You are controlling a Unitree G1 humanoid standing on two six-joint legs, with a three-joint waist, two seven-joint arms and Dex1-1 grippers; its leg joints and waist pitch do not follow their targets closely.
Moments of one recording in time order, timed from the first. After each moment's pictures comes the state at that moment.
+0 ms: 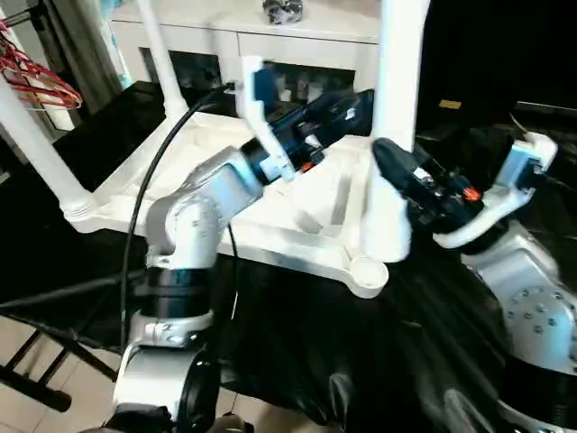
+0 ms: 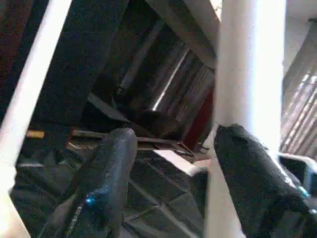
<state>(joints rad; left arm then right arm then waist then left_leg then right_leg) -0.75 -0.02 0.15 0.08 -0.67 0.73 -0.65 -0.39 -0.13 -0.31 -0.25 0.75 0.64 0.73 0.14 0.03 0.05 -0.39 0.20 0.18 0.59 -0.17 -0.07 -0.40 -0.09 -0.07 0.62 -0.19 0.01</state>
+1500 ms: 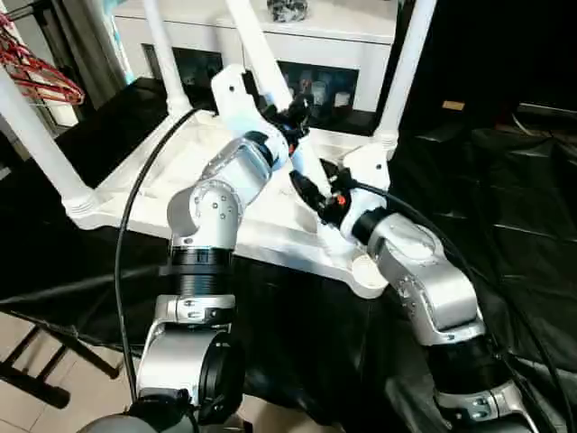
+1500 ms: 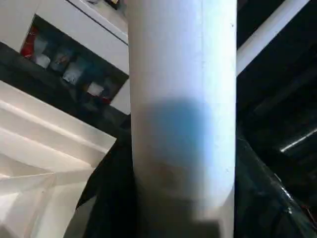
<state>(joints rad) -0.88 -0.13 0.28 0.28 -0.54 0.62 -0.01 -0.46 -0.06 0.15 -0.01 0.16 0.40 0.36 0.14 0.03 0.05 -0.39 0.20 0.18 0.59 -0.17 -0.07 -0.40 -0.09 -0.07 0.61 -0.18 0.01</state>
